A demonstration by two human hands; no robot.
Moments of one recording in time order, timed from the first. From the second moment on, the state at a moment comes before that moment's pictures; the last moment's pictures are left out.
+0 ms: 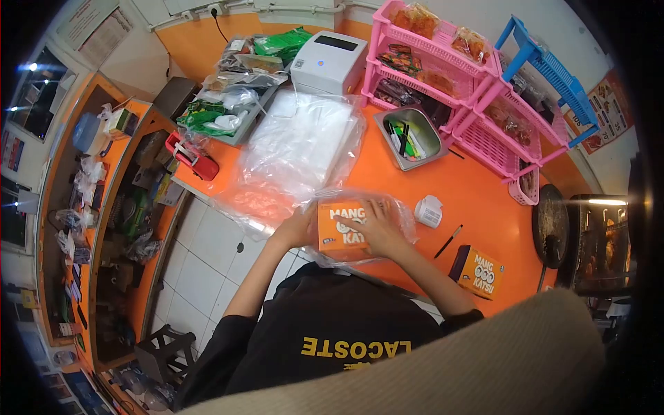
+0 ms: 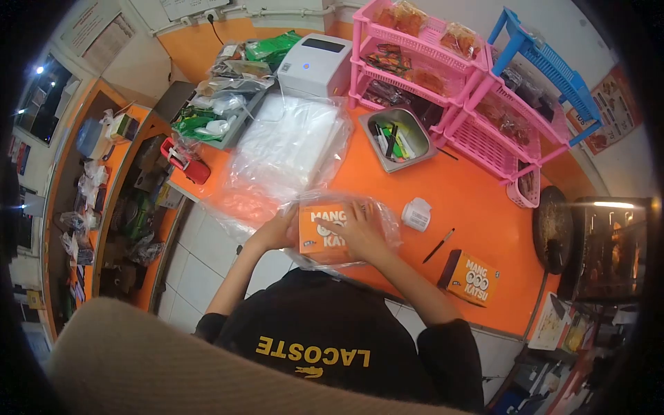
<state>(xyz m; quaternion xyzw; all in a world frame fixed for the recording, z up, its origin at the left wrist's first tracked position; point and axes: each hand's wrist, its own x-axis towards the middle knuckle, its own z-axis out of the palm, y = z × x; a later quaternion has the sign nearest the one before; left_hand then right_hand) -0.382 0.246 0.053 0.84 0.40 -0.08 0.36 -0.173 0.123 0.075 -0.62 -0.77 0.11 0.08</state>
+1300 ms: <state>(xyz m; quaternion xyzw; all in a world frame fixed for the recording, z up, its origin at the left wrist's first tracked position) -0.415 0.205 0.141 0.80 0.48 0.11 0.34 -0.145 0.130 0.134 -0.59 -0.80 0.08 0.09</state>
